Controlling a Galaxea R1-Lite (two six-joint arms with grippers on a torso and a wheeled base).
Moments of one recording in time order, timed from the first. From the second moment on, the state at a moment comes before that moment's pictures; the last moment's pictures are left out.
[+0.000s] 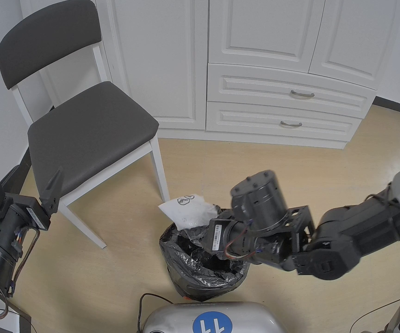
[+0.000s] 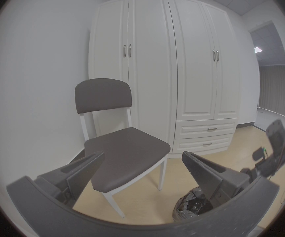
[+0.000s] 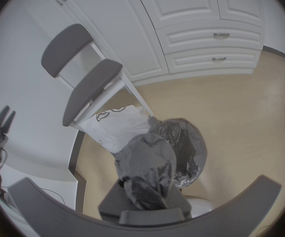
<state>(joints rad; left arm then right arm) -0.48 1.20 -0.17 -1.19 0.46 0.09 0.87 1.96 -1.02 -0.35 -0.30 0.62</state>
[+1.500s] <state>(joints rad) -0.38 1.17 -0.18 -1.17 0.45 0.11 0.89 2.39 -1.14 -0.34 -0.30 0.70</state>
